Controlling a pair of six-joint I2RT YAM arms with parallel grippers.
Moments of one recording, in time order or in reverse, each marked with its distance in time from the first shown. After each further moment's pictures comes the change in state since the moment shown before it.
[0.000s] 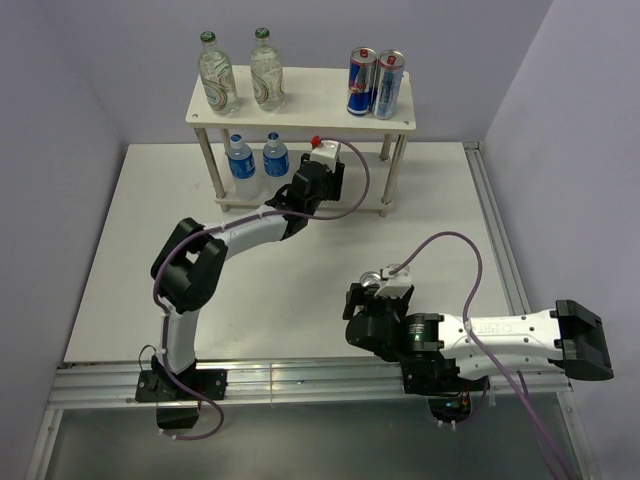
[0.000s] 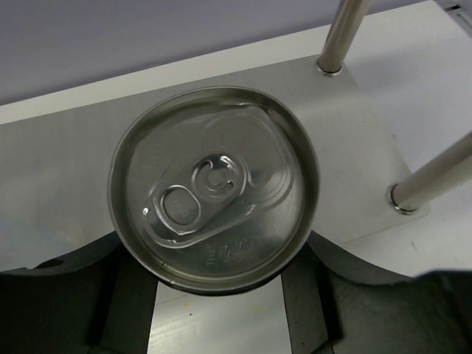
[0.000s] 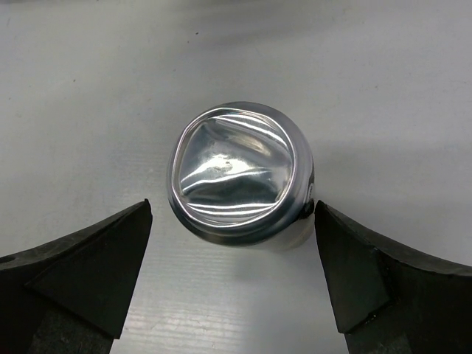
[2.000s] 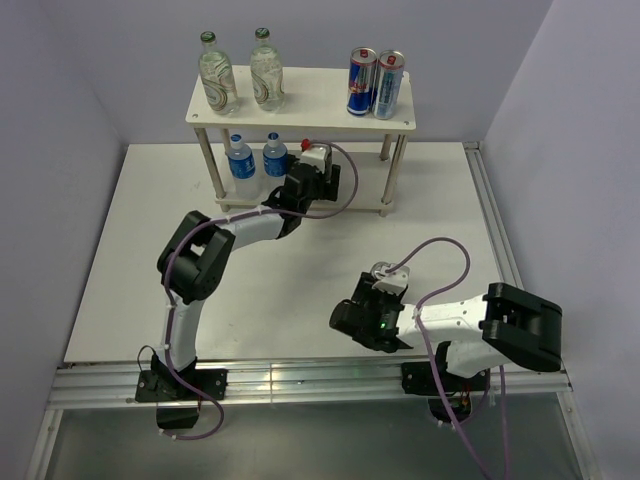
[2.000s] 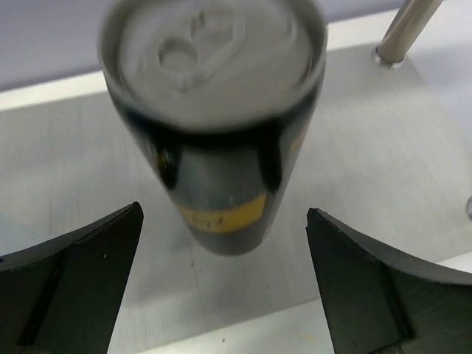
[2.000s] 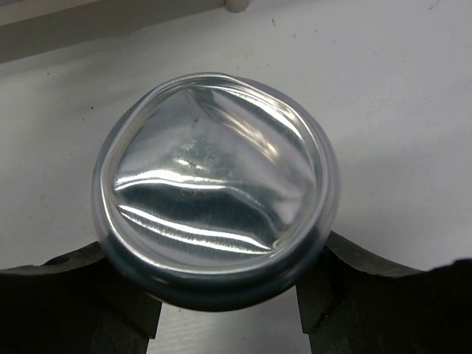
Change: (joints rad) left arm 0.078 0.103 -0.009 0.116 0.030 0.008; right arm -0.170 0.385 -0.035 0.210 0.215 0.164
